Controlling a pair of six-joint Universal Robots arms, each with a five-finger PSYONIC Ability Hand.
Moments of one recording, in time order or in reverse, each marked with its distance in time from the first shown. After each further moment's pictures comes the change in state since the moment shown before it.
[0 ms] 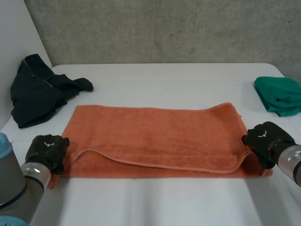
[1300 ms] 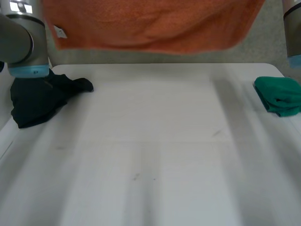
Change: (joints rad) left arm -0.083 -0.345 1.217 0.342 0.053 0.016; right arm 0.168 0.404 -1.197 -0.467 0.110 0.323; left_hand 0.000 0.005 0.007 0.007 0.000; right_hand 0.000 0.001 0.004 0.003 0.000
